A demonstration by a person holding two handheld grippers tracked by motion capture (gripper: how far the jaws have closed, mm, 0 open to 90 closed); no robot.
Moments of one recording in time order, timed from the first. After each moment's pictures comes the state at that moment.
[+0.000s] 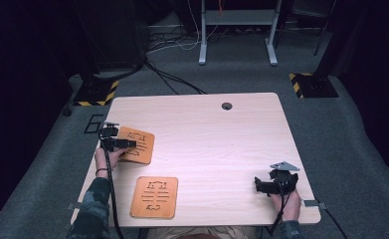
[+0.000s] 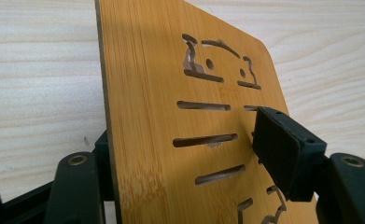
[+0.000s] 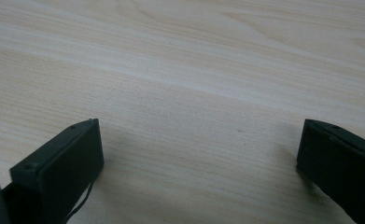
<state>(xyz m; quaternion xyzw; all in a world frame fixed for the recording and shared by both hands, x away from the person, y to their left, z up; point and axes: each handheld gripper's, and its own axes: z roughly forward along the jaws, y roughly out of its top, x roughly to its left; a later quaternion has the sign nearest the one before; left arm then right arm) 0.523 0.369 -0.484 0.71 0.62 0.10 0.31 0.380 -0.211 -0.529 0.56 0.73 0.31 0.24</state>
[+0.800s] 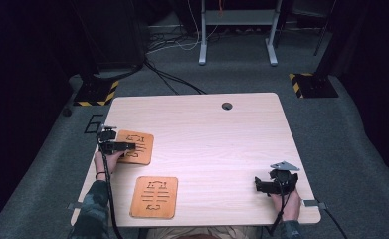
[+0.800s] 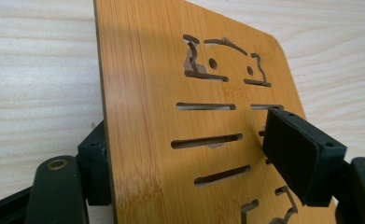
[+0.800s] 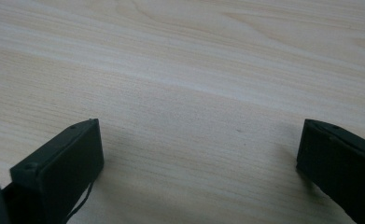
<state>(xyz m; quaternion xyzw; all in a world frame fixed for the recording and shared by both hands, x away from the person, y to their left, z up) 0.519 0.382 -0.500 0.70 0.63 0.09 0.32 0.380 -0.211 -0.529 0.56 0.73 0.31 0.24</state>
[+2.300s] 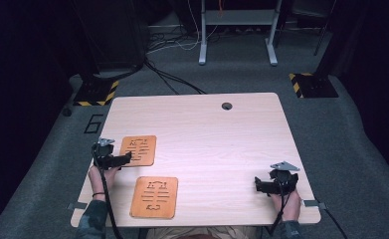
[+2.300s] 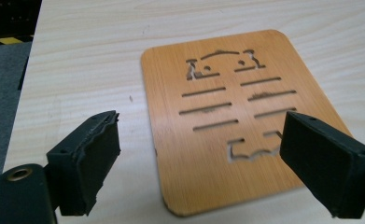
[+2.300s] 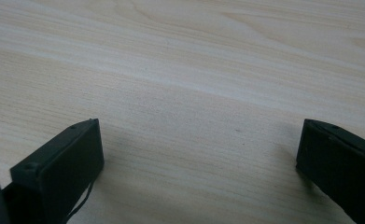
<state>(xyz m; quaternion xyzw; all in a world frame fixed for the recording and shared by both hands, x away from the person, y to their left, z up) 0.442 0.364 -0.487 0.70 0.58 0.26 0.32 0.380 -0.211 -0.530 0.56 0.73 0.31 0.24</state>
